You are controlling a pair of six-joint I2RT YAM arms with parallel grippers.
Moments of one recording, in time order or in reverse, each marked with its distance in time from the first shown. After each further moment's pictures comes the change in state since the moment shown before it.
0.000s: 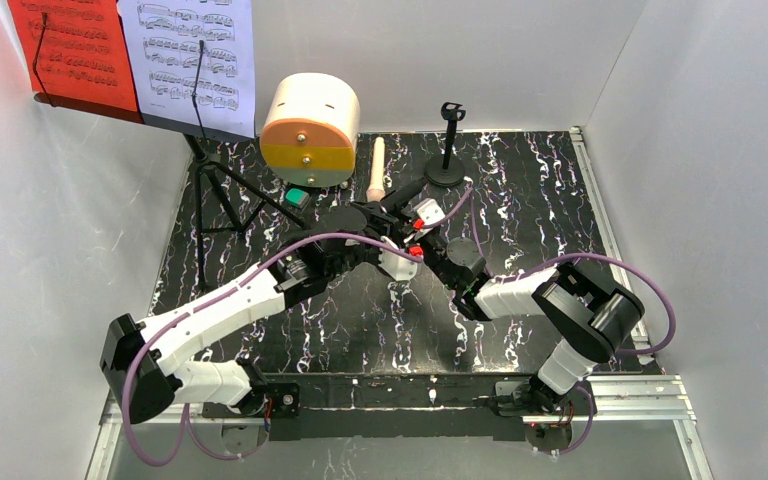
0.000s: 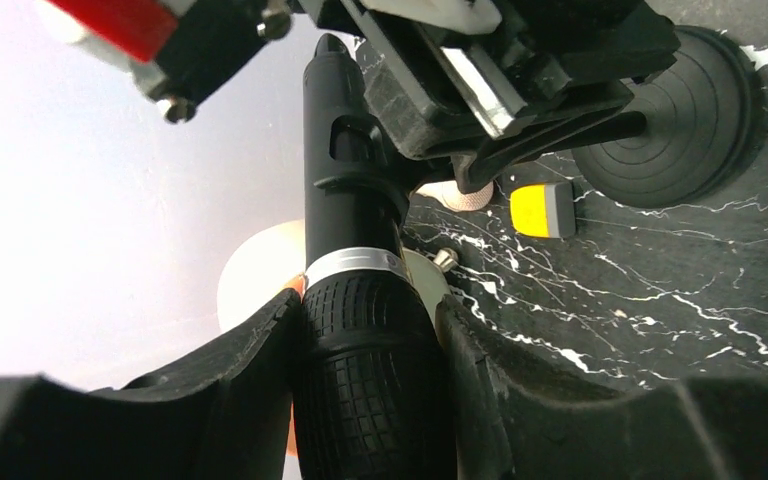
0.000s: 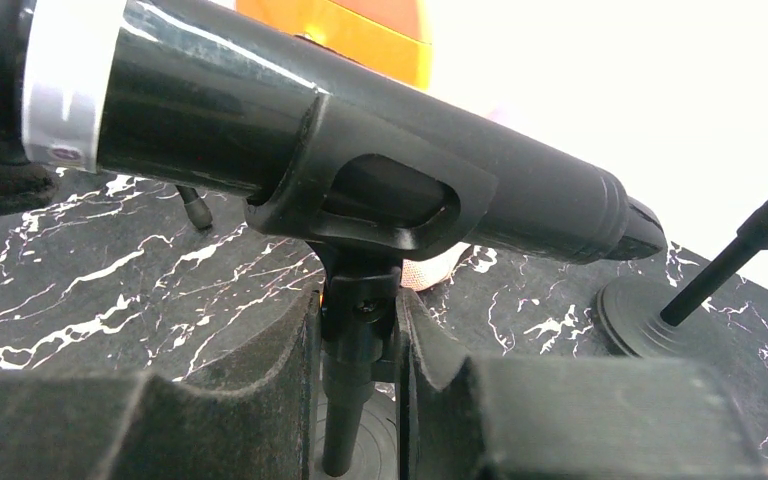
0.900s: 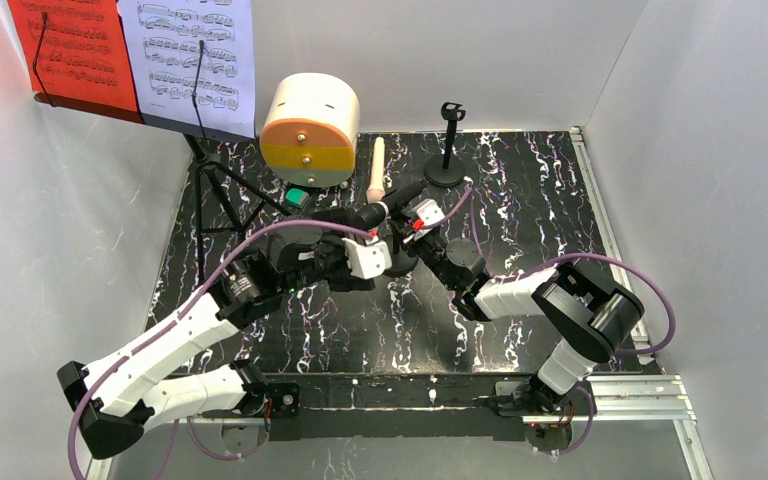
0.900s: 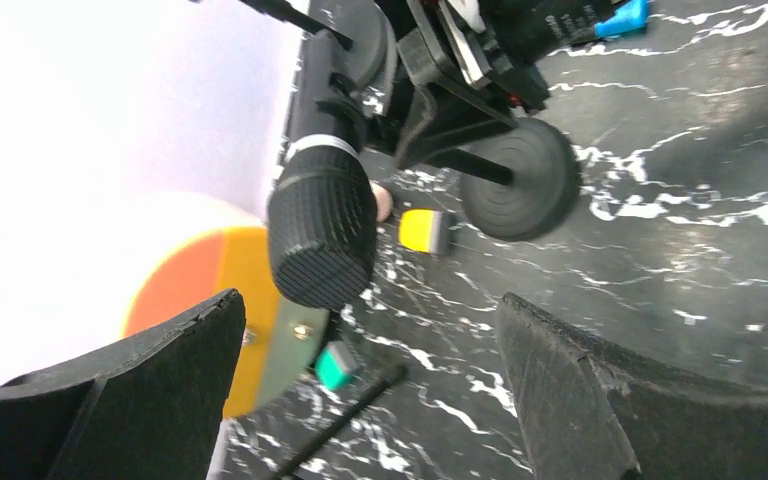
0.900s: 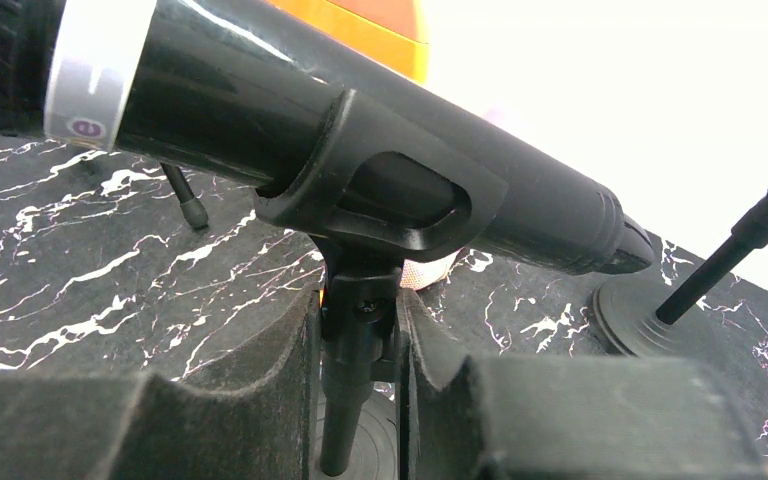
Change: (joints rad) left arm 0.015 -0.257 0.009 -0.239 0.127 -0.467; right arm 0.004 0.000 0.000 0.002 0.009 -0.006
